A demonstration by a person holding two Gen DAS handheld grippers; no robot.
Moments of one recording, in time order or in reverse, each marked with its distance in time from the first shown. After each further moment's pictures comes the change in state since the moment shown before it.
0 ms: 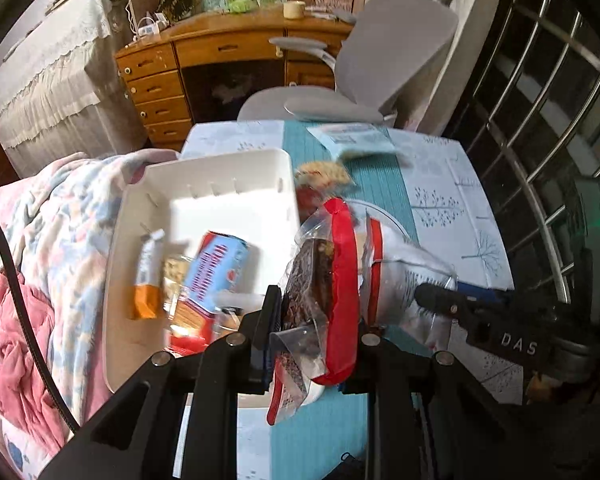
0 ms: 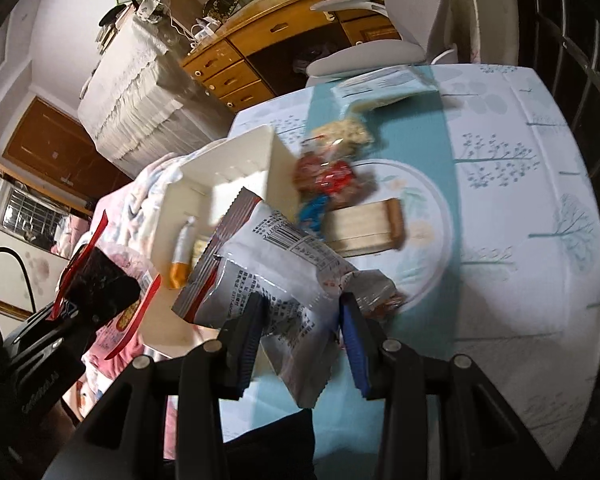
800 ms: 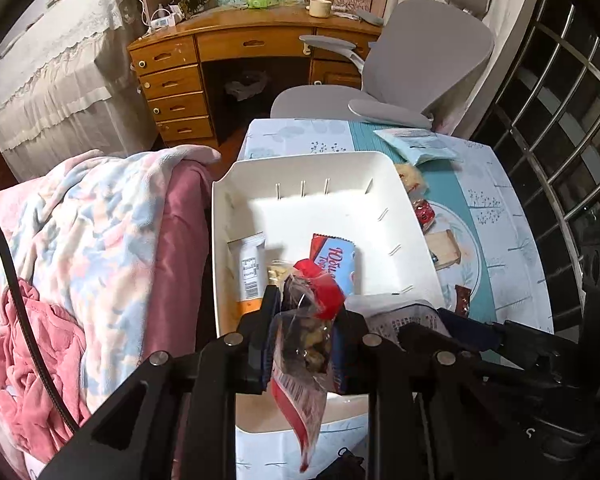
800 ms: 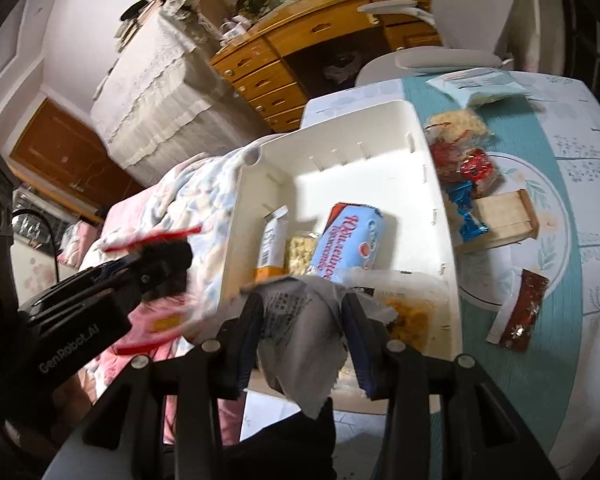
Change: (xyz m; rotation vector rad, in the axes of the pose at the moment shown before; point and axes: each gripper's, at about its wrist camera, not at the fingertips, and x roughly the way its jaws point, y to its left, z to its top) left arm 0.009 0.154 0.008 0.022 0.024 -0.016; right arm 0.063 0.133 -0.024 0.006 -0.085 -0.008
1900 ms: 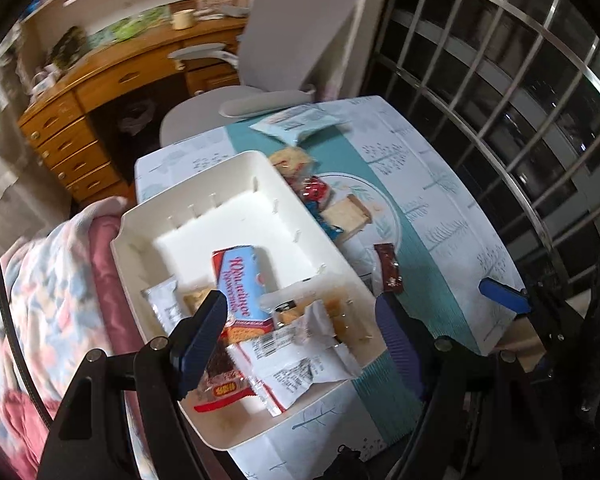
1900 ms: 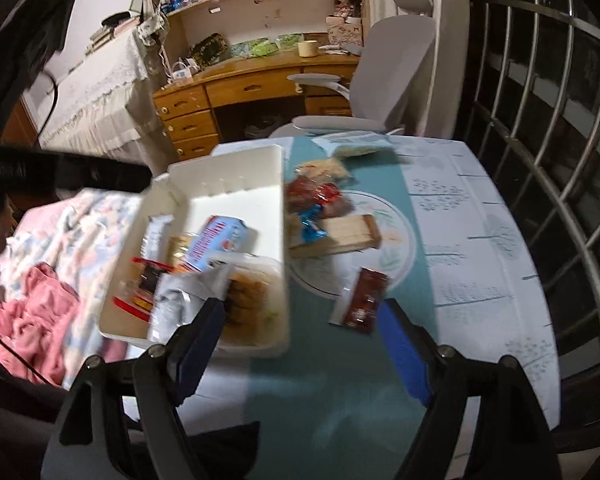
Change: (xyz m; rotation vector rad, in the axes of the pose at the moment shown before) left arm -0.014 -0.081 0.010 0.383 0.050 -0.244; right arm -0.081 -0.047 -0.087 -0.132 -0.237 -0.406
